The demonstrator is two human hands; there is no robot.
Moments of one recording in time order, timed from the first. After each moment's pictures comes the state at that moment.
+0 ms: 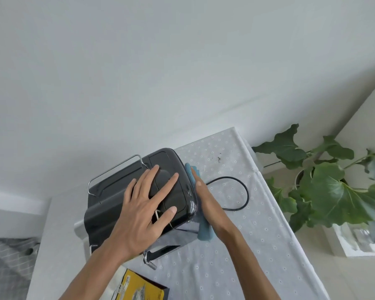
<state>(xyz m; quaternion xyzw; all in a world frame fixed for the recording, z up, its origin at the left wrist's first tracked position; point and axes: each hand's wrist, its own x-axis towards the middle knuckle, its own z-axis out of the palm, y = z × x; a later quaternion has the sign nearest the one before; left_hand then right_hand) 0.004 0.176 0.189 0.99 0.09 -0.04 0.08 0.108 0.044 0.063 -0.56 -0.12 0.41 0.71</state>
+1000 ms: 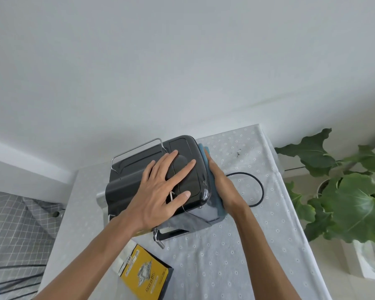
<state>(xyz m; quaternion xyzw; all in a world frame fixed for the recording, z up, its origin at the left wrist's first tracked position) 0.004 0.176 0.189 0.99 0.09 -0.05 0.07 0.139 0.057 0.062 -0.51 -0.12 0.47 0.71</state>
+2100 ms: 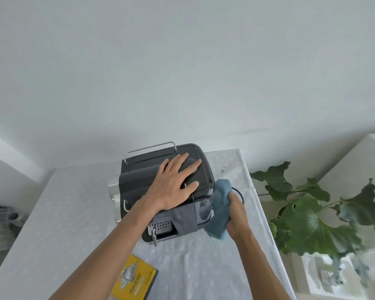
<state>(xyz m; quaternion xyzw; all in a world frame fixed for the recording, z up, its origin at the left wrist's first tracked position) 0.002 0.183 0.177 0.99 0.10 -0.01 0.11 0.088 -0.001 0.054 -0.62 0.14 0.33 0.70</state>
